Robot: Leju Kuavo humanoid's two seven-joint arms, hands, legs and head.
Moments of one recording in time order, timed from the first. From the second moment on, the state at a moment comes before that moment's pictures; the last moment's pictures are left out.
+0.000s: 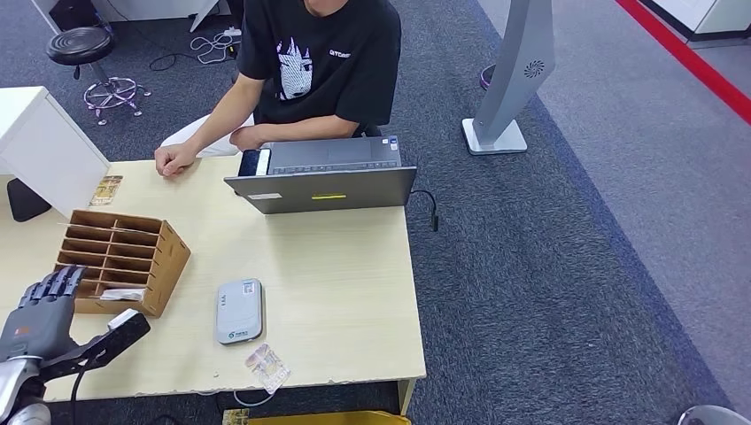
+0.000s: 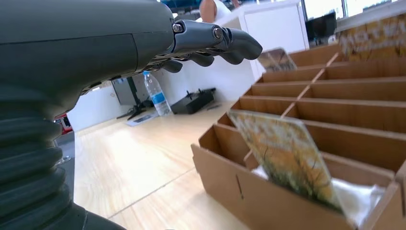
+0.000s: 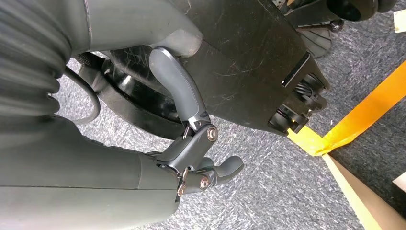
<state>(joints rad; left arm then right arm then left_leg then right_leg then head) -0.08 0.54 -0.20 -1.33 -1.02 0.06 0.14 0.10 -0.13 0.77 -0.80 0.04 -0.47 0.35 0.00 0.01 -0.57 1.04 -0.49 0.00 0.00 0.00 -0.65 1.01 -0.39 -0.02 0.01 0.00</state>
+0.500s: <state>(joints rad) -0.09 0.50 -0.20 -1.33 -1.04 0.10 0.13 0.10 -0.13 0.77 -0.80 0.06 -0.47 0.35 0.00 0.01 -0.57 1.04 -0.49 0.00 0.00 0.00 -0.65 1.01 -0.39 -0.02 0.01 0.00</state>
